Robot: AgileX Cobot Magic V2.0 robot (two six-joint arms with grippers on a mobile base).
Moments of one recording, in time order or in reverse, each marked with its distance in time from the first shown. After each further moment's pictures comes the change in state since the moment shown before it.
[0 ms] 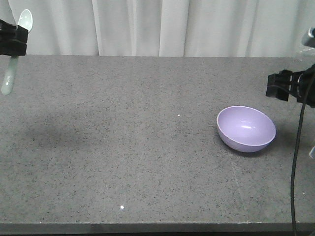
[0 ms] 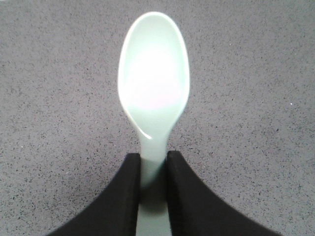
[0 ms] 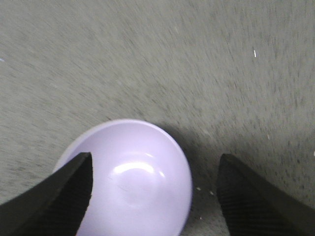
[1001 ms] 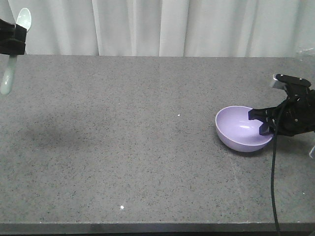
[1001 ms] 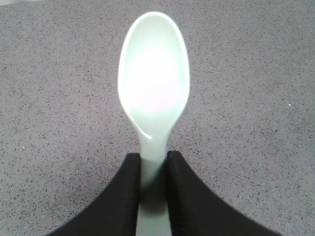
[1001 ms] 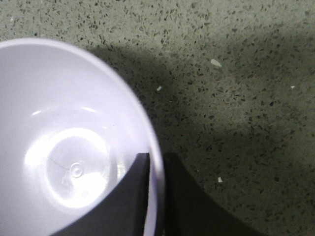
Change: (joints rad) left arm 0.000 -0.006 0.000 0.000 0.002 0.000; right arm -0.015 0.279 -0.010 0.080 0.039 -0.134
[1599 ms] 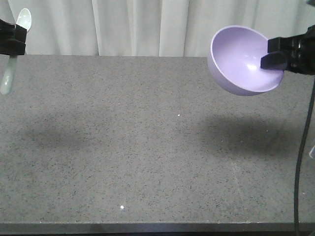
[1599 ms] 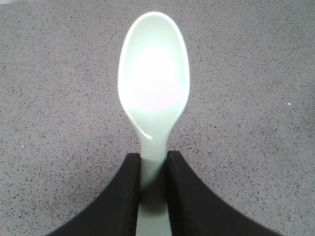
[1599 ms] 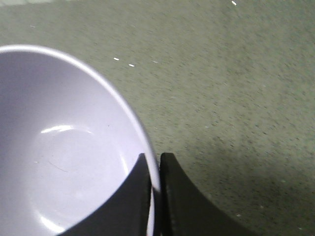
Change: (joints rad) left arm 0.000 0.000 0.000 0.000 0.002 0.000; right arm 0.000 -0.346 -0.196 0.343 0.257 -0.212
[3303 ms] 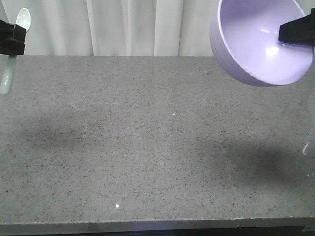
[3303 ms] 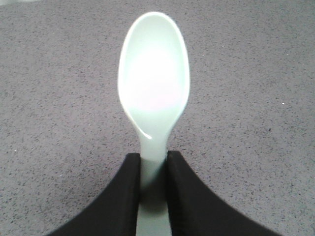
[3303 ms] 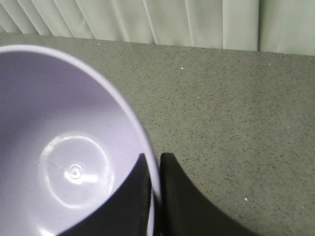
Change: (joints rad) left arm 0.000 0.000 0.000 0.000 0.000 0.000; right arm 0.000 -0.236 -0.002 0.068 0.088 -0.035
